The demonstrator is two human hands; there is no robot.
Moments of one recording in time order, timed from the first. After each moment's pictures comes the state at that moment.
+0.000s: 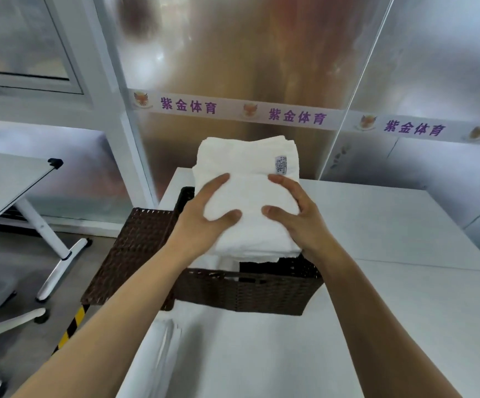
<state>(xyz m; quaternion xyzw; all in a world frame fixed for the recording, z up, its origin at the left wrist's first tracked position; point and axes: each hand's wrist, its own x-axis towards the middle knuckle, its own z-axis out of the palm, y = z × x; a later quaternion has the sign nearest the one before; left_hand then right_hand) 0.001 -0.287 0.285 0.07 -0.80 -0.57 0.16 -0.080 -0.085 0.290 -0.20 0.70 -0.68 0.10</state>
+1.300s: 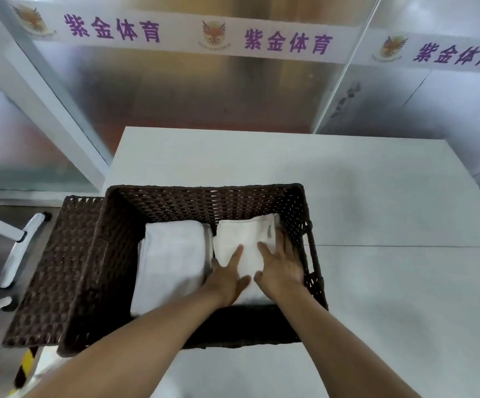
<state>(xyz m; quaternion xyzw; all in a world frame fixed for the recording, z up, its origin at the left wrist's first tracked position) -0.169 -0.223 0.025 0.14 -0.88 -0.30 -0.33 -0.221 -0.082 0.069 -0.13 0.96 0.01 0.25</state>
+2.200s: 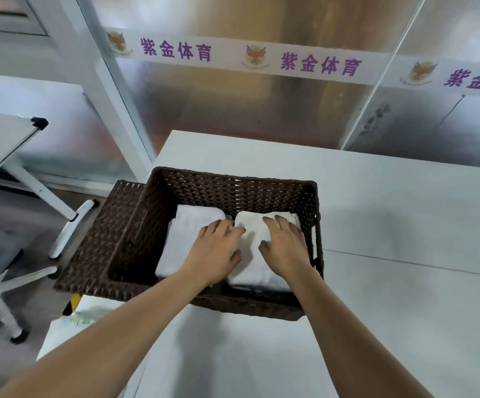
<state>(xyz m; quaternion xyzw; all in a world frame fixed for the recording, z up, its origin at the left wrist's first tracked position) -0.123 -0.246 0.117 0.03 -1.00 -0.08 -0.03 -0.215 -0.080 0.099 -0.23 0.96 -0.13 0.13</state>
